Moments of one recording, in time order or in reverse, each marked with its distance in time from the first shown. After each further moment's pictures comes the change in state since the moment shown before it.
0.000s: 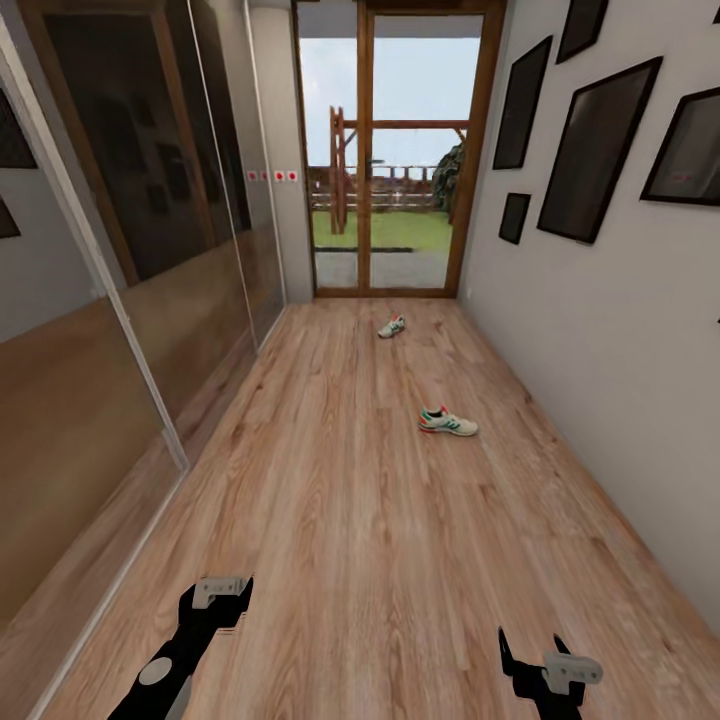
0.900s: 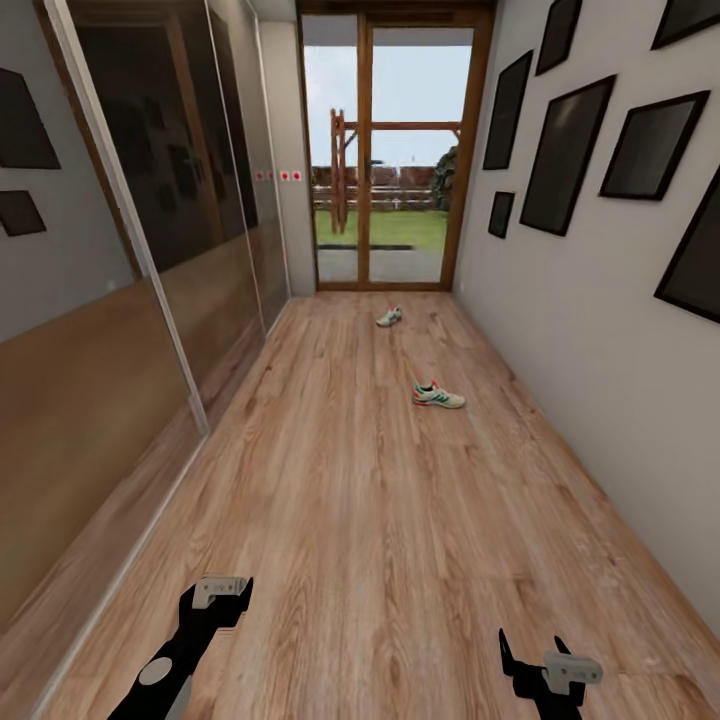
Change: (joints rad) left arm 0.000 0.000 -0.001 0.000 0.000 0.000 0.000; right arm 0.000 -0.001 0.000 0.000 0.000 0.000 0.000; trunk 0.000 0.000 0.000
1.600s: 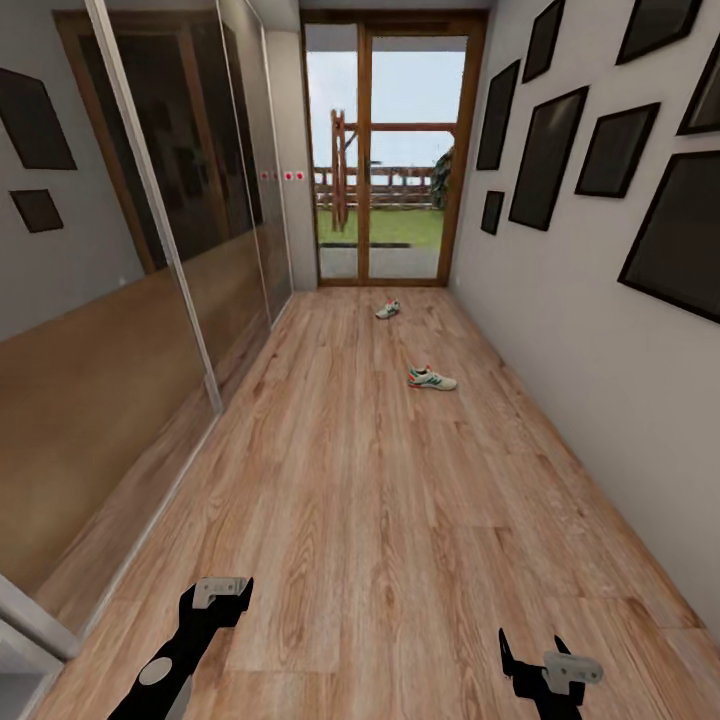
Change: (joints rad) left arm 0.000 0.000 -0.001 0.000 0.000 0.000 0.000; right arm 0.000 0.001 0.000 -0.001 -0.001 0.000 -0.001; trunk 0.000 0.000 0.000
